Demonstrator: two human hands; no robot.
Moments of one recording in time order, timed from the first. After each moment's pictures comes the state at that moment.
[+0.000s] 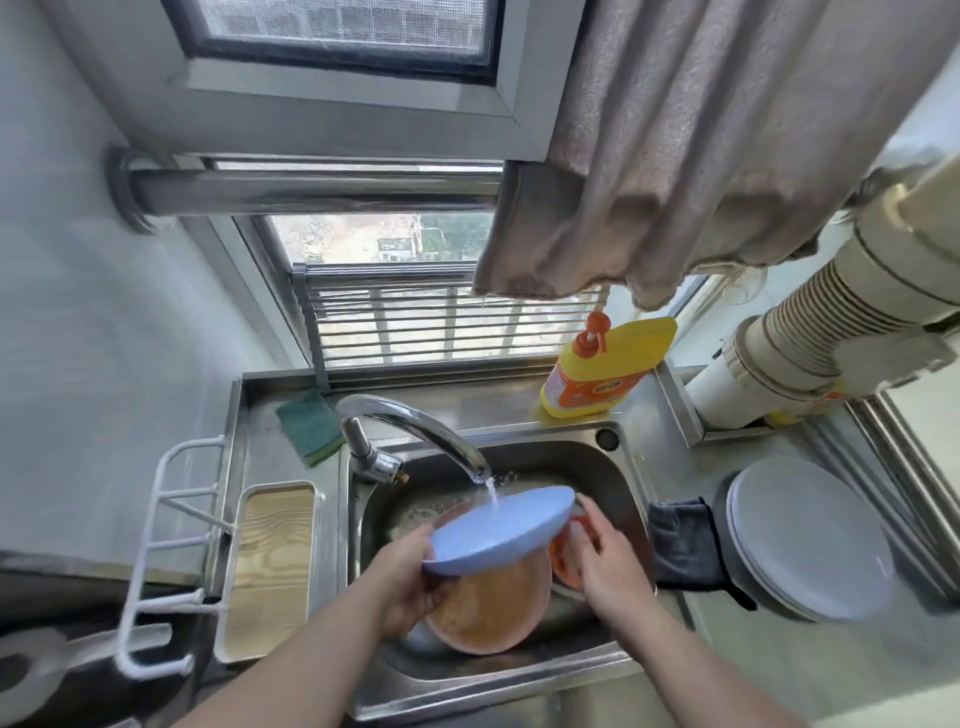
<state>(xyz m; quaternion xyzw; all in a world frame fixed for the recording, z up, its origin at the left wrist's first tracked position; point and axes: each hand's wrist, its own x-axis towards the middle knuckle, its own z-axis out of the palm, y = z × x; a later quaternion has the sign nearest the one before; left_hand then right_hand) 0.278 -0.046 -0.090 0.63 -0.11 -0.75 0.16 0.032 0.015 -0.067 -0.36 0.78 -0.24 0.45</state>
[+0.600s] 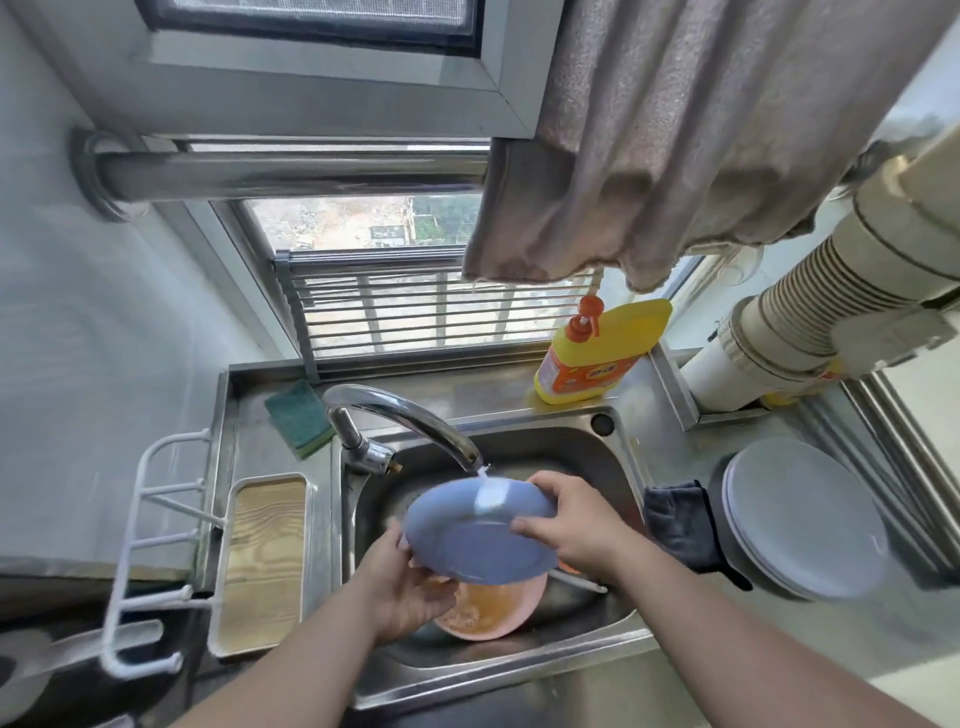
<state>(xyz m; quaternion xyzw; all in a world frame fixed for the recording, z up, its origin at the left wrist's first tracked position) 0.283 -0.038 -0.109 0.57 0.06 -0.80 0.20 0.048 -0.034 -0.024 -0.52 0.69 -0.13 0.48</state>
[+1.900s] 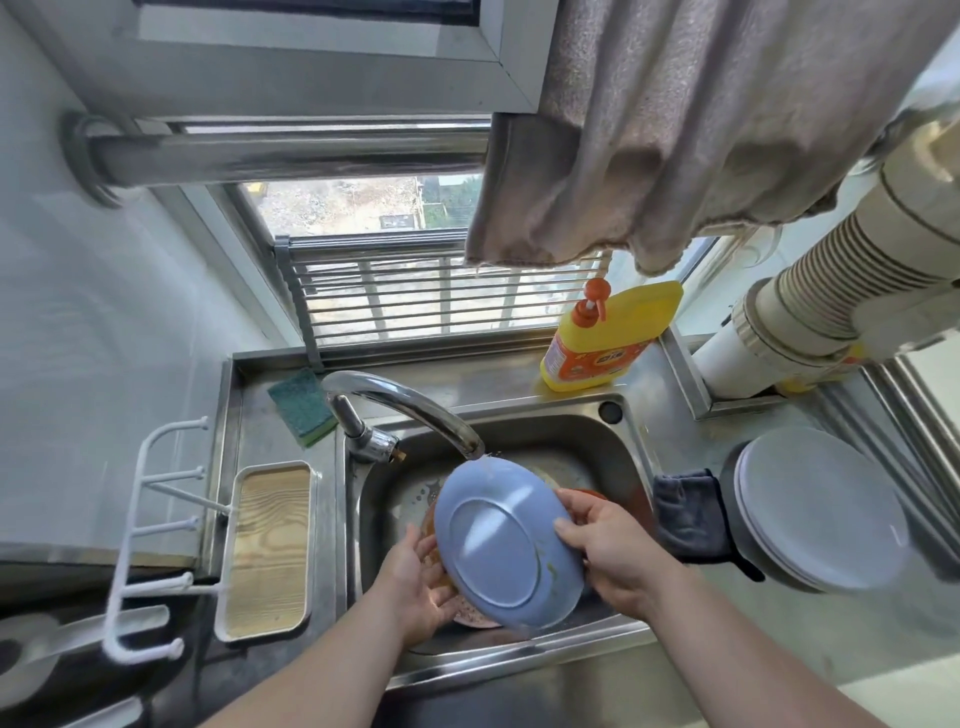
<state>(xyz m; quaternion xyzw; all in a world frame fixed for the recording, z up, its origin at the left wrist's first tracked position) 0.266 -0.020 -0.123 0.61 0.07 -0.77 0.20 0.036 0.002 -0.051 -0.18 0.66 -0.31 0.66</state>
